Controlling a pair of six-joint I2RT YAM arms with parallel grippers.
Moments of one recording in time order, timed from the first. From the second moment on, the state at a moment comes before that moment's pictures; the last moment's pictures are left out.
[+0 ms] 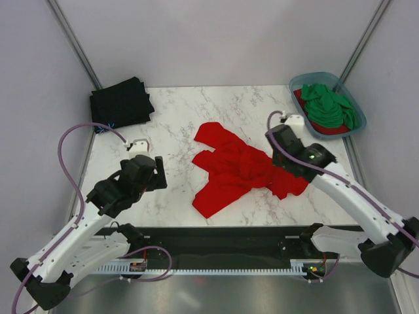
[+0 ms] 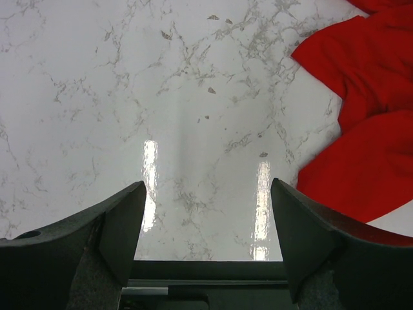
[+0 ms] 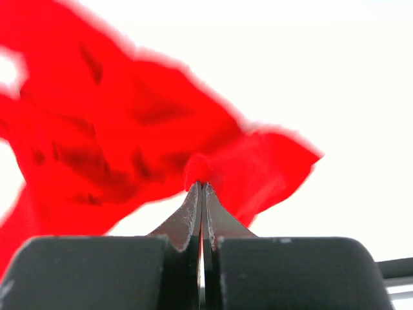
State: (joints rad) left arm -0.67 0.75 0.86 -0.91 -0.49 -0.57; right arm 0.66 1.19 1.13 -0.92 0.51 0.60
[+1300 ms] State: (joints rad) left arm -0.96 1.49 0.71 -0.18 -0.08 -0.68; right arm 0.37 0.85 1.08 -1.09 0.60 0.57
